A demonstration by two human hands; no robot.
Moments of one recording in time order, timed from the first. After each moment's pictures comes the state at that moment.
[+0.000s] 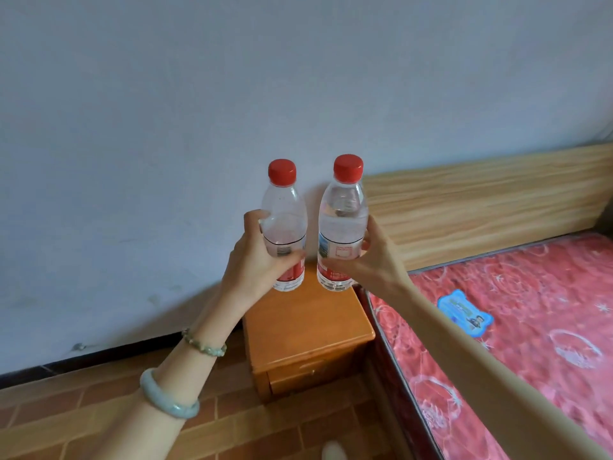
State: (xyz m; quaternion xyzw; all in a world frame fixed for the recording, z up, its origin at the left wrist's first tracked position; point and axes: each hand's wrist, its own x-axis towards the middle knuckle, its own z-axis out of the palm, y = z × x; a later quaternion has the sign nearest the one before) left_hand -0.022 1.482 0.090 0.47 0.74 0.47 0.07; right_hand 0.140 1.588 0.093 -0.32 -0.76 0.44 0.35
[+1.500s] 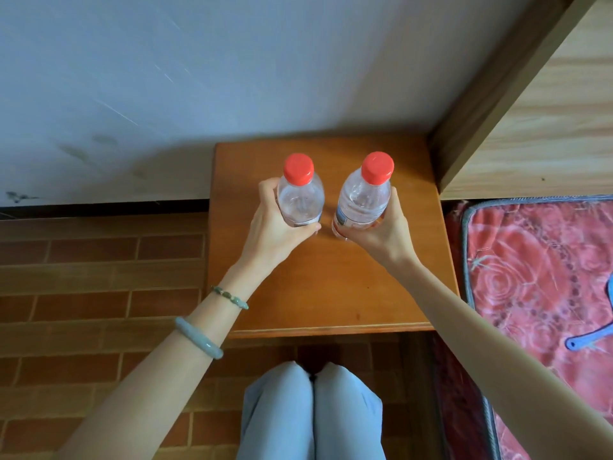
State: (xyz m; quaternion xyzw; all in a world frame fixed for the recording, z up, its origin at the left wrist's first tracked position) left_hand -0.152 1.693 -0.406 0.32 0.80 0.46 0.19; right_hand -0.019 1.828 -0.415 -0.39 -0.74 0.52 0.18
